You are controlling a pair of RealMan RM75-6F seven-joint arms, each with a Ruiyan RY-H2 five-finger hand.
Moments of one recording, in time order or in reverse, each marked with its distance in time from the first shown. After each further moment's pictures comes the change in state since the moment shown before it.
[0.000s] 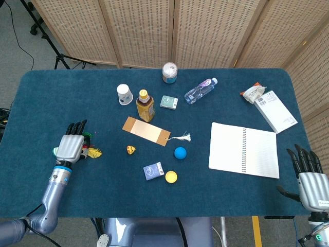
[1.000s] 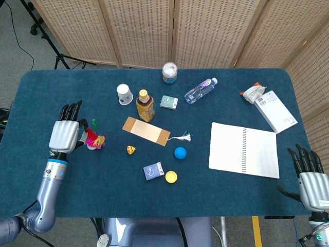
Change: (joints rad) left arm -0.007 0.087 -0.098 -0.158 0.096 0.144 -0.007; right arm -0.002 -0.003 0.005 0.007 0.005 0.004 0.008
